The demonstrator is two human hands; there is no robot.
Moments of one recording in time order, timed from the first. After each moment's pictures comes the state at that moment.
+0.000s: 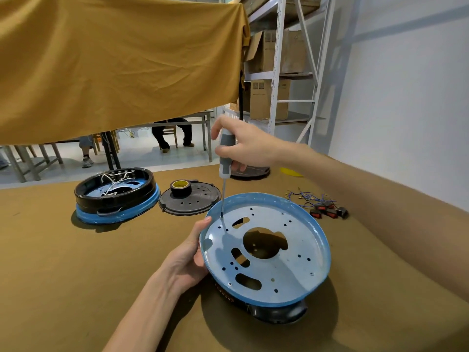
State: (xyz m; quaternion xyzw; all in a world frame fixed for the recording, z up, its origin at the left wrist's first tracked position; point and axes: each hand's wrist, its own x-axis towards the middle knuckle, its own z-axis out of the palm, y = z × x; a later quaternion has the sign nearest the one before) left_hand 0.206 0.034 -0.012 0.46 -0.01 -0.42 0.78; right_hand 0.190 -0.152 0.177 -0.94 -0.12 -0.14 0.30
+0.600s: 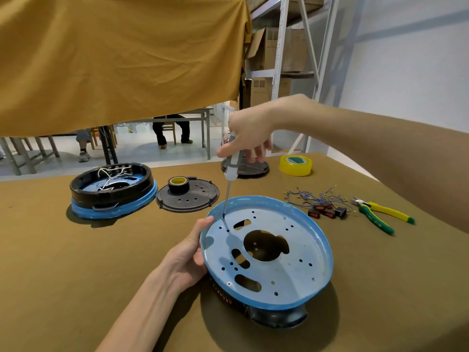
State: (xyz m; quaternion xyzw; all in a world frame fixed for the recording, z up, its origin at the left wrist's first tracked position) left_hand 0.204 0.029 -0.012 0.48 -0.01 -0.41 0.77; right_hand 0.207 -0.147 0.230 -1.00 -0.01 0.08 -0.01
